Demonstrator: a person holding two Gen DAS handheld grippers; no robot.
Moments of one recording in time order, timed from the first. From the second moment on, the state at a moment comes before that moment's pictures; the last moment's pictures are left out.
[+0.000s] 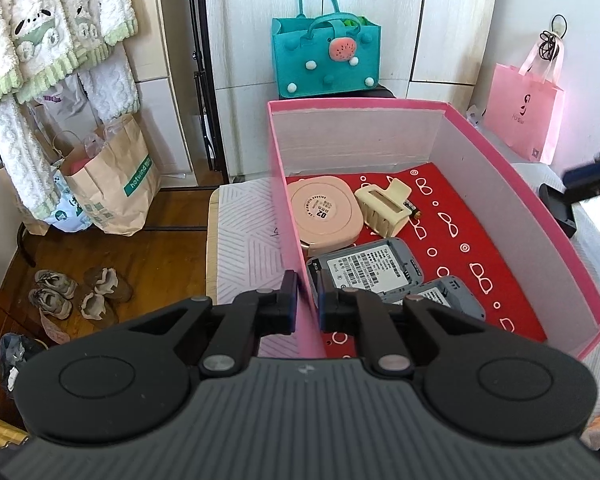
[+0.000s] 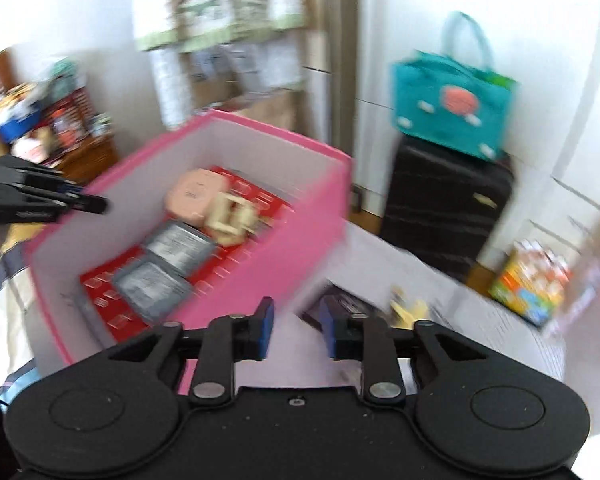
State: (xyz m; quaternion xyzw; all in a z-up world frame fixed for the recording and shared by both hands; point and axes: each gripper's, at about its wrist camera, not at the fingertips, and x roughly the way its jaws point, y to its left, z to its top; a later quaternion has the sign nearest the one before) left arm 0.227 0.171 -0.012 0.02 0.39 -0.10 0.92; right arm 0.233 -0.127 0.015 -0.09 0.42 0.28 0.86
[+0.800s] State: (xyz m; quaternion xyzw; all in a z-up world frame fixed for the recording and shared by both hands) left arm 0.227 0.171 -0.010 0.03 0.39 -0.10 0.91; right arm 0.211 -0.127 -0.083 -0.08 0.38 0.18 0.90
